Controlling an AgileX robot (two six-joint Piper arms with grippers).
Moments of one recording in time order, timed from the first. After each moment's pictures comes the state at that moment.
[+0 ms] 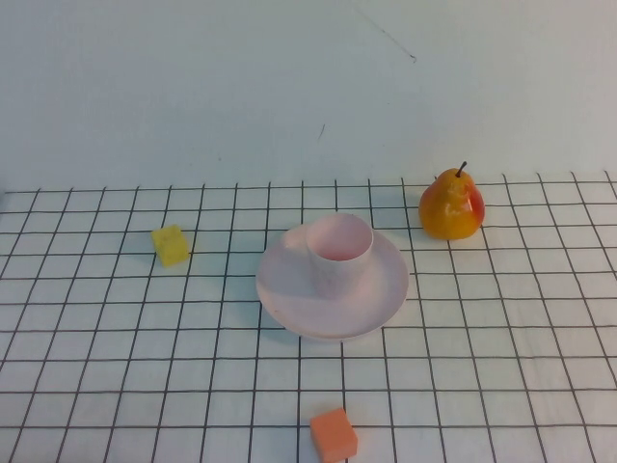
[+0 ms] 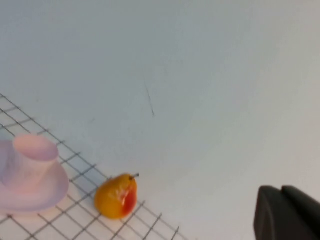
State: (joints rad) right arm 0.36 0.25 -0.60 -0.03 0.48 -0.51; left arm 0.01 -0.01 0.02 -0.03 0.38 -0.04
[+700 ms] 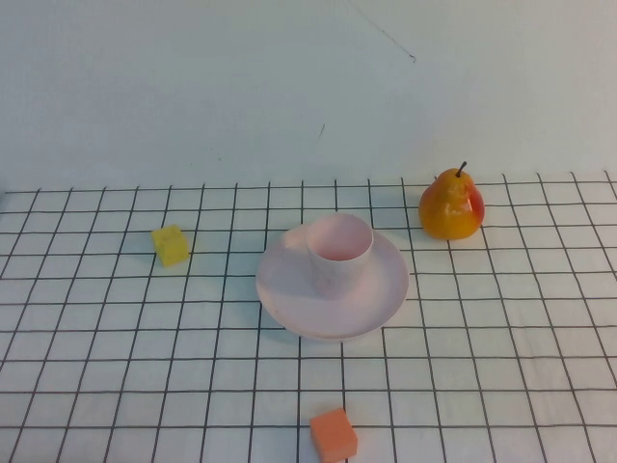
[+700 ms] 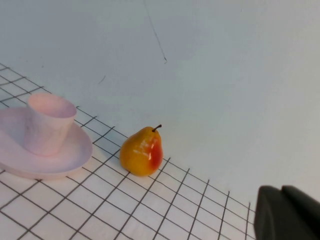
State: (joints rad) right arm 0.29 0.05 -0.32 0.01 0.47 -0.42; left arm 0.01 -0.01 0.02 -0.03 0.38 -0.04
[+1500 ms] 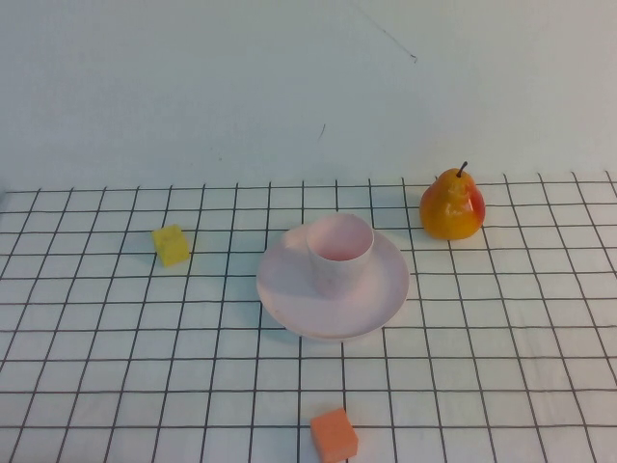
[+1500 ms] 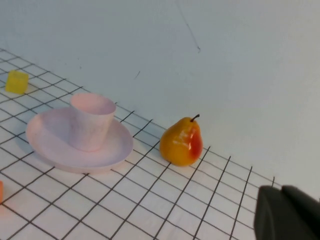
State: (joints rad) right arm 0.29 0.04 -0.32 0.15 0.54 -0.43; left arm 0.01 -0.01 0.02 -0.03 0.38 -0.04
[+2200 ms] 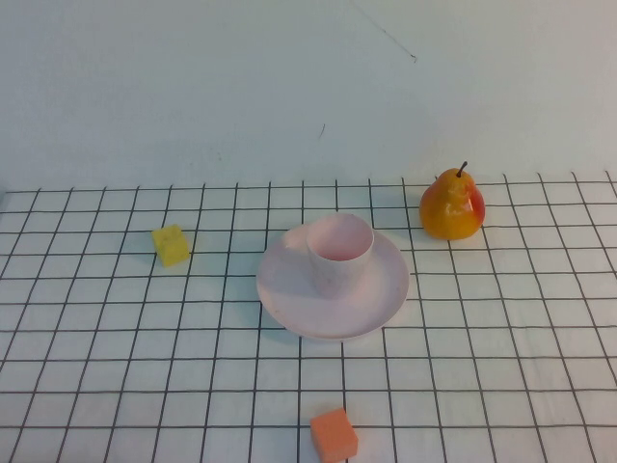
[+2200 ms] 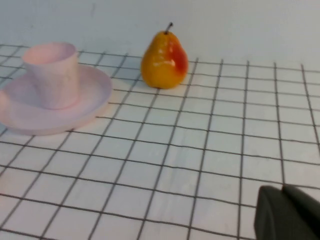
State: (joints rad) right arm 0.17 -0.01 -0.12 0.08 0.54 -0.06; left arm 0.01 -0.01 0.02 -0.03 0.38 -0.04
